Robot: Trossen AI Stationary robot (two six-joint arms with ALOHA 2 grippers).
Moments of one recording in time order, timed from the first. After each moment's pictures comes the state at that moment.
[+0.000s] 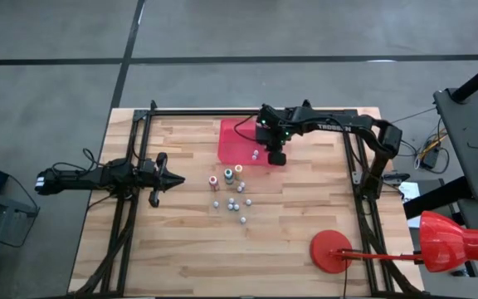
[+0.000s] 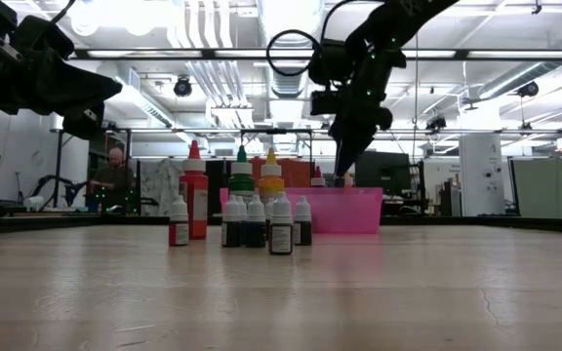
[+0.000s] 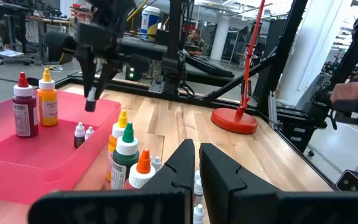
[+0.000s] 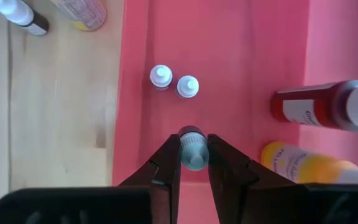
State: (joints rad) left arm 0.00 0.08 0.01 0.02 0.03 -0.19; right arm -0.41 1.80 1.36 -0.76 -0.08 -0.40
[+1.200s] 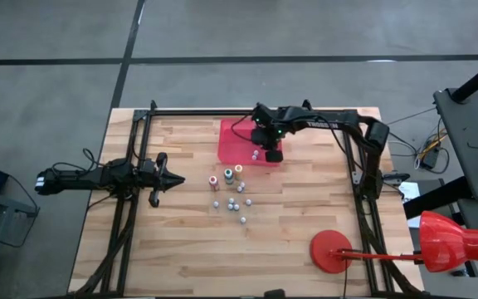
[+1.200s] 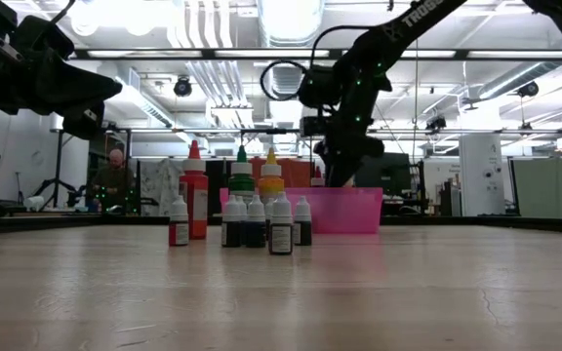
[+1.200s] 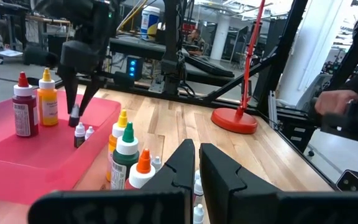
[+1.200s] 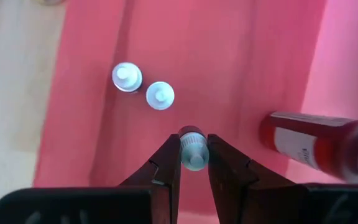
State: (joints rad) left arm 0.00 0.08 0.01 0.02 0.03 -0.19; right arm -0.45 1.93 1.41 -0.71 -0.08 -0.59
